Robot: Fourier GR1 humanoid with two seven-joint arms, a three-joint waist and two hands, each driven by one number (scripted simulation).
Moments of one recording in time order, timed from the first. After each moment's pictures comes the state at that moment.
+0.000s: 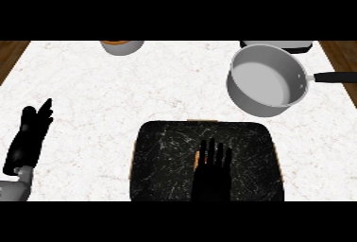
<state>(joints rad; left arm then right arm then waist) -0.09 0.50 -0.10 -1.42 0.07 0.27 0.35 -0.11 0.00 0.84 -1.54 1.34 0.21 1.13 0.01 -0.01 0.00</state>
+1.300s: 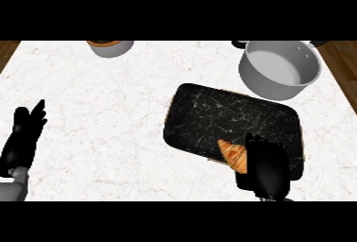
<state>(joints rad) -0.07 0.47 -0.02 -1.42 0.02 0.24 0.36 -0.10 -0.32 0.62 -1.70 1.36 0.13 0.86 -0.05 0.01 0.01</state>
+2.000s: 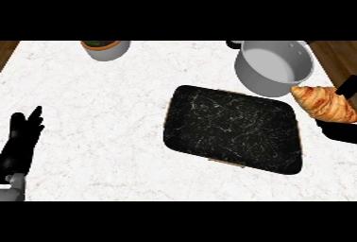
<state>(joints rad) -0.04 0.46 0.00 -1.41 0.03 0.25 0.35 -0.18 -0.65 0.01 -1.83 0.74 -0.12 0.31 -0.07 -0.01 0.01</state>
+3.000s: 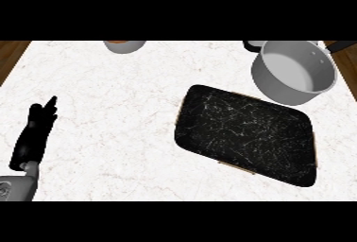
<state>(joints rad) -0.12 0.43 -0.03 -1.38 -0.03 0.21 0.34 -0.57 -1.03 -0.29 -1.23 0.19 0.31 -0.16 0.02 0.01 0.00</state>
